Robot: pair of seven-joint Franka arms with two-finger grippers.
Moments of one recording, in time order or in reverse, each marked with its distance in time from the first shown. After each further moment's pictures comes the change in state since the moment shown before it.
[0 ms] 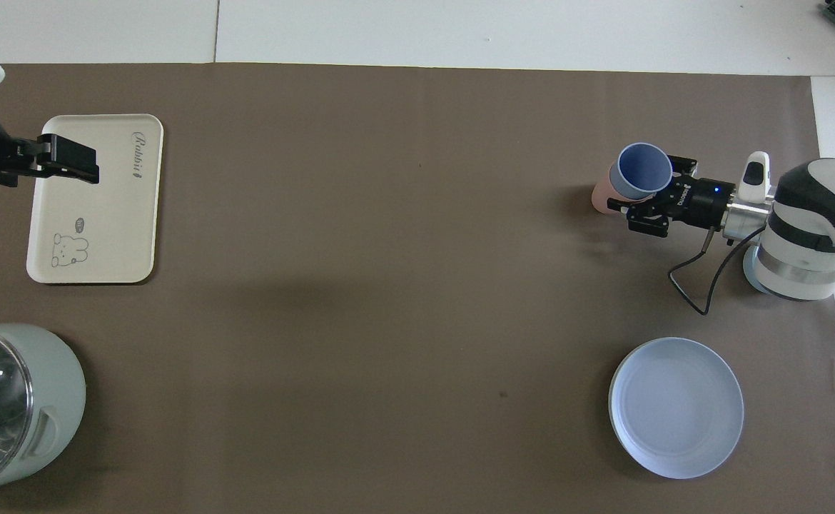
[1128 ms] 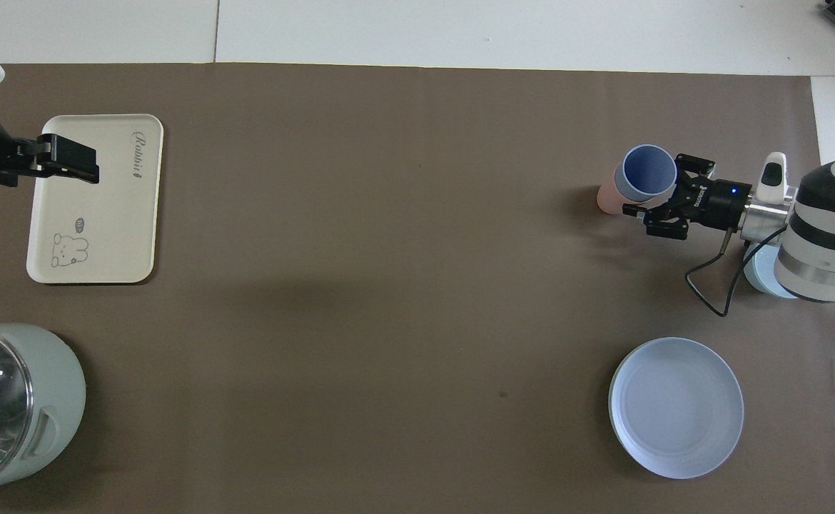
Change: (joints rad) left arm 0.000 0.000 0.000 0.000 0.000 -0.001 0.000; right arm -0.046 0.000 0.000 0.009 -0.044 -0.059 0.000
